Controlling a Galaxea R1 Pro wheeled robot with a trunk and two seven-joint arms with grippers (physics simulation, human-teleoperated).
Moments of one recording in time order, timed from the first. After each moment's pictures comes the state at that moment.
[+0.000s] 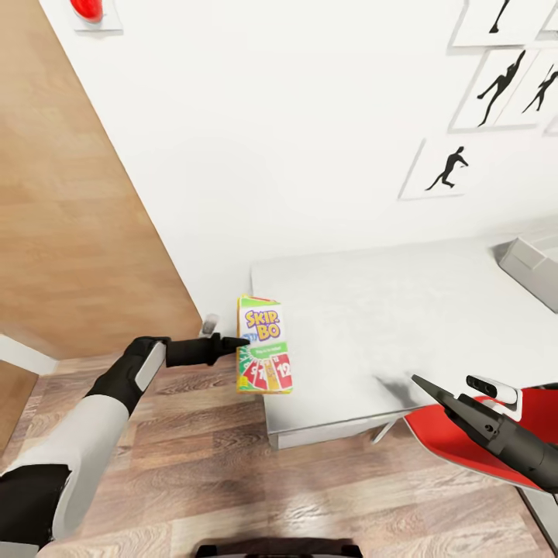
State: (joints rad) left arm -0.97 0.10 -0.03 -0.61 0.37 0.91 -0.96; right arm -0.17 -0.28 -0.38 -1.59 -0.80 0.74 1.28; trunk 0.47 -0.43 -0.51
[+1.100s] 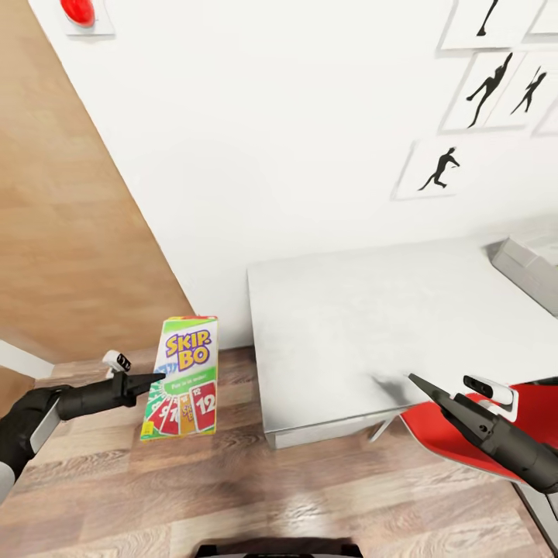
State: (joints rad) left arm -0.73 0.46 -0.03 -0.65 0.38 0.85 -1.57; right arm -0.16 -0.26 -0.37 -1.59 -0.80 0.71 1.27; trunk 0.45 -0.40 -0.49
